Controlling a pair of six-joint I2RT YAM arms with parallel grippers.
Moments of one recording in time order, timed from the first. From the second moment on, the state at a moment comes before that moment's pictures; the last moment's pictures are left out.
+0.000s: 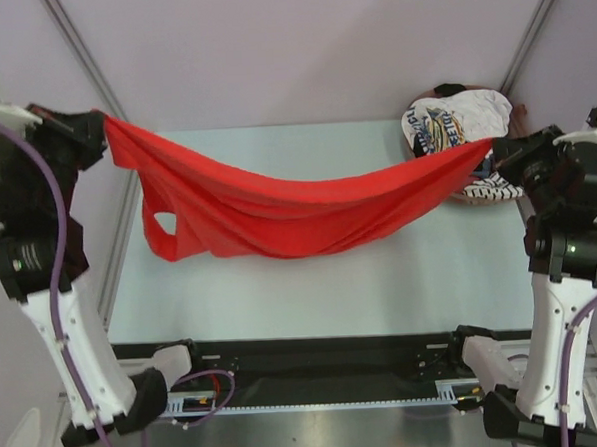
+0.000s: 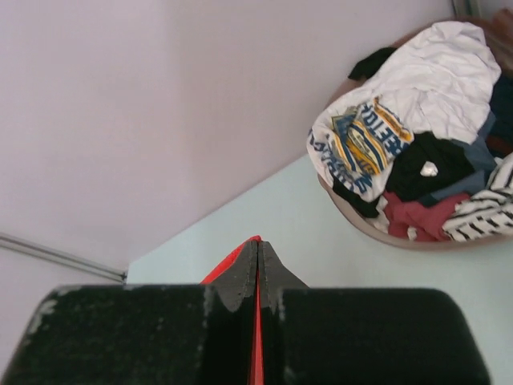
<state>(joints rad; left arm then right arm) 0.22 1.09 1.87 -0.76 0.14 -0.54 -0.22 0.87 1.37 -0.61 -0.16 0.63</state>
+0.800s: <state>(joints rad) 0.11 1.44 1.18 -0.51 0.09 -0.55 -0.16 1.12 0.94 -0.46 -0.10 0.64</state>
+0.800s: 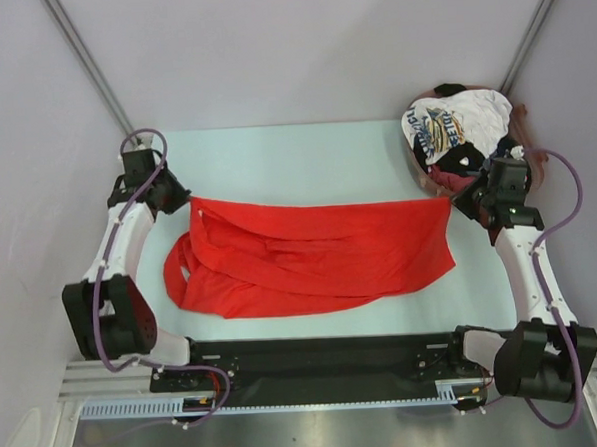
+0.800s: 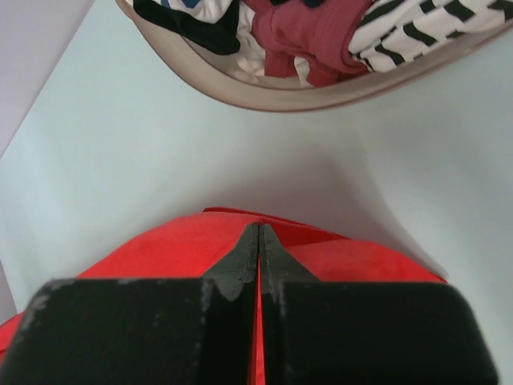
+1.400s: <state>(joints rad) 0.03 1.78 1.52 -0.48 -0.01 -0.57 -0.18 1.32 0.96 -0.26 -0.05 0.66</state>
